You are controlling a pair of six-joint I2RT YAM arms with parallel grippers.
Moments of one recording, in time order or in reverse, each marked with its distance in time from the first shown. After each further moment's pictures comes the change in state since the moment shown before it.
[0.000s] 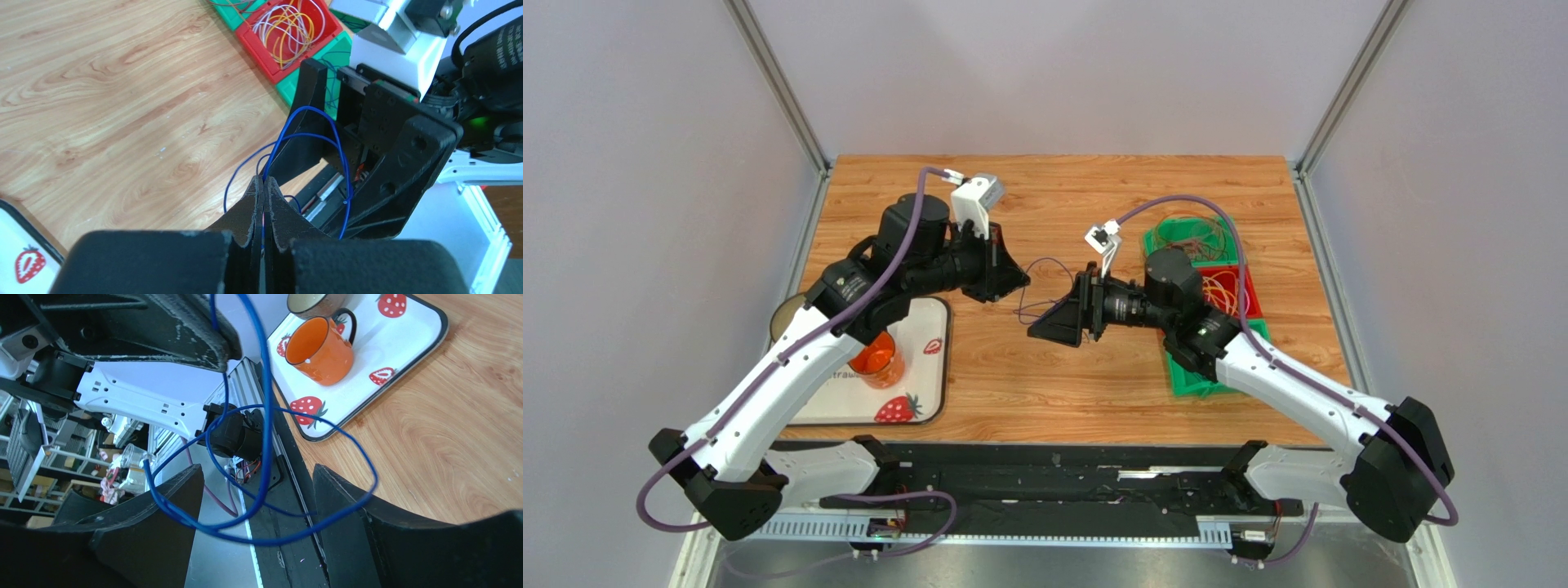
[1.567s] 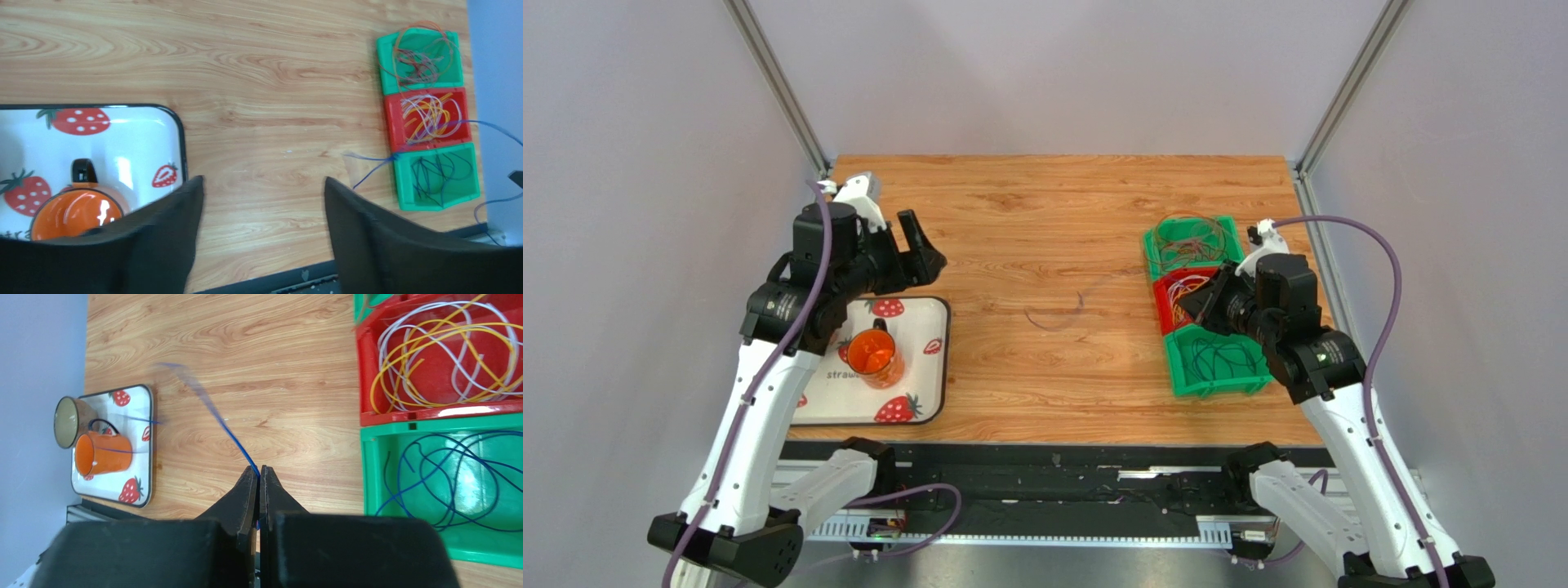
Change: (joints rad) left arm 0.419 -0.163 -0.073 -0.172 -0.151 -0.026; right arm -0.428 -0.384 0.113 -0.885 0.506 -0.118
